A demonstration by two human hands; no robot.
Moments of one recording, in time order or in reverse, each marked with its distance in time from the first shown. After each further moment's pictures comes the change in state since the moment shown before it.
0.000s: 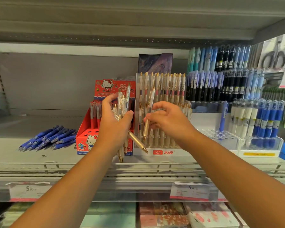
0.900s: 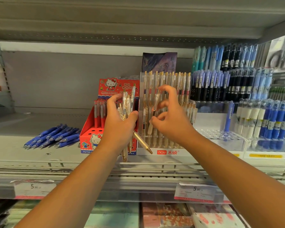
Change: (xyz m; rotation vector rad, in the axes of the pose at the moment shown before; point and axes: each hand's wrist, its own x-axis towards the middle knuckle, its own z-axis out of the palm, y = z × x) left_hand 0.001 -0.001 0.000 -0.006 -0.031 -0.048; right_hand 0.014 0.014 0.005 -0.393 0.100 -0.347
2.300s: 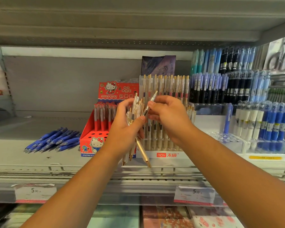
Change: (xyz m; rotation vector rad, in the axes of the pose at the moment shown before) left_hand -0.010 0.006 0.002 -0.125 -0.251 0.027; right_hand 0.011 -0.031 0.002 0.590 0.106 0.379
